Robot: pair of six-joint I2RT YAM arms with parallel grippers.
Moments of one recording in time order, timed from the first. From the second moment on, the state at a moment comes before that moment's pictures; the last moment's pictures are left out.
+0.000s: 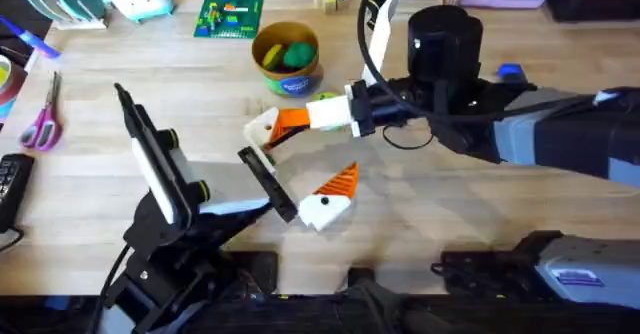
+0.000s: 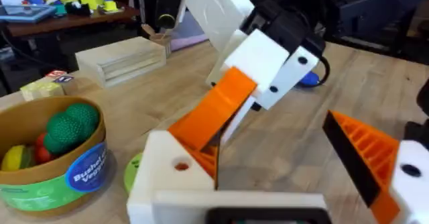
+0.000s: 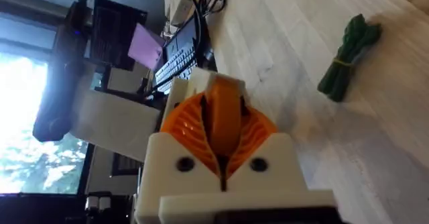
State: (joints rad) left arm -0.60 0.00 0.01 -0.02 0.34 -0.04; right arm 0.62 1.48 0.69 0.42 -1.01 0.75
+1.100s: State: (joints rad) left arm -0.61 0.00 0.01 -0.01 0.37 -0.06; right arm 0.60 1.48 0.69 0.42 -1.07 0.71
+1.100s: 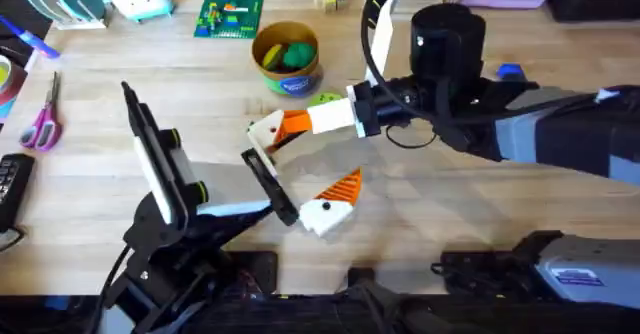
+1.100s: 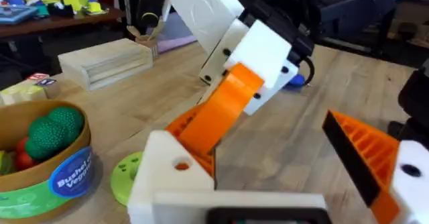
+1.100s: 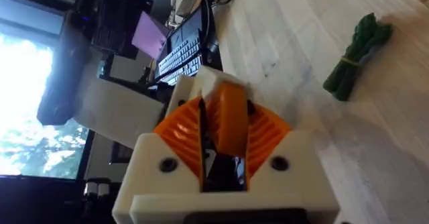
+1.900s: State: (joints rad) left arm -0.62 0.00 0.01 -0.04 0.37 -0.14; right arm 0.58 1.49 0.70 0.44 -1.16 0.72
